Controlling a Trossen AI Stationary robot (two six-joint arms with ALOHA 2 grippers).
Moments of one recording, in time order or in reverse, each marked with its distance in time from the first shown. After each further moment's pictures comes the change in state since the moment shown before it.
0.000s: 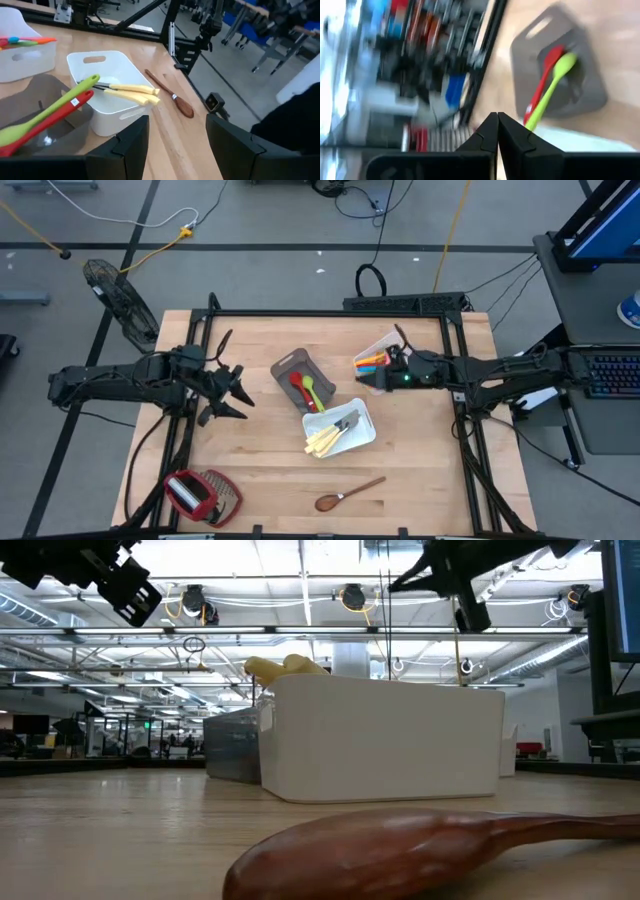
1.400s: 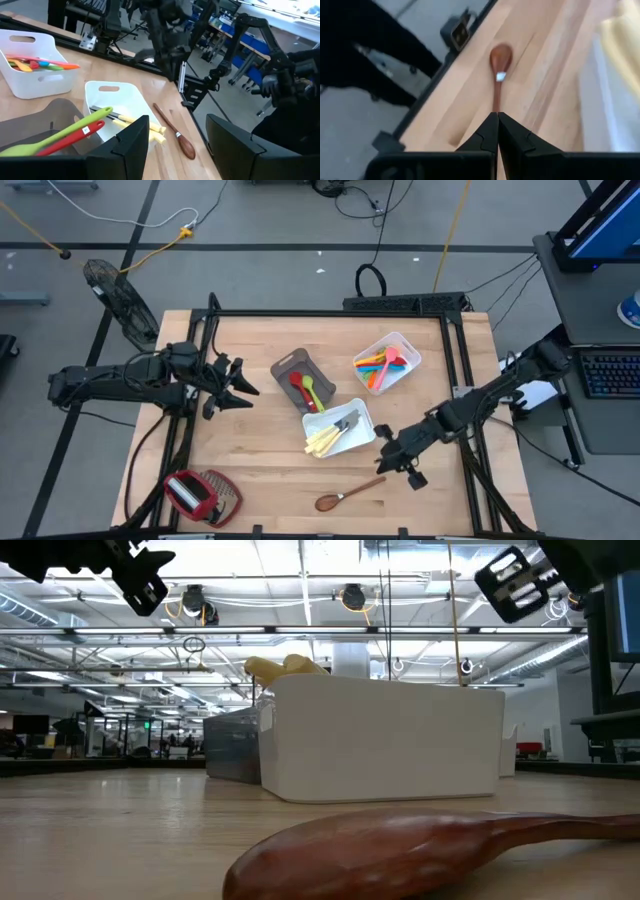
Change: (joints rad) left arm 0.000 0.000 0.000 0.182 -0.111 -0.222; right arm 0.497 0.220 0.001 -0.120 -0.268 -1.124
